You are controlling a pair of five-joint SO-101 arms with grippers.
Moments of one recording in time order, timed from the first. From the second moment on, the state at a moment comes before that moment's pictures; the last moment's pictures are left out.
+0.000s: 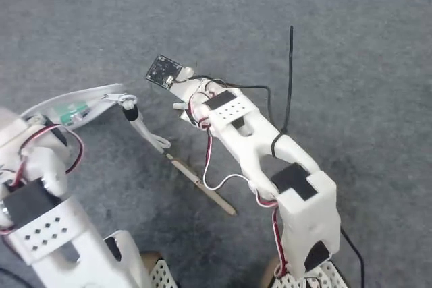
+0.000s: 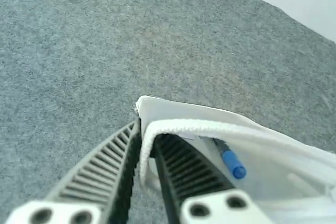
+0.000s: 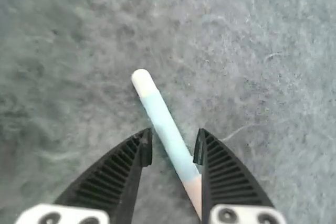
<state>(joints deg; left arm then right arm) -39.4 -56.4 40.9 66.6 12.3 -36.2 24.8 3.9 35.1 30.7</state>
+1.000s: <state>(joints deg) -39.4 -56.4 40.9 66.6 12.3 -36.9 32.5 -3.5 41.8 41.3</state>
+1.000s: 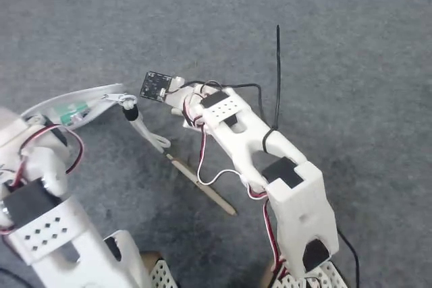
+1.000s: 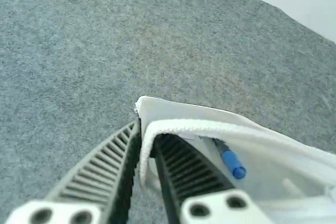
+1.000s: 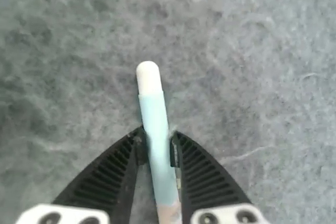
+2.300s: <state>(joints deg) -39.4 -56.4 40.9 66.6 12.3 -36.2 37.3 -16.4 67.6 41.3</state>
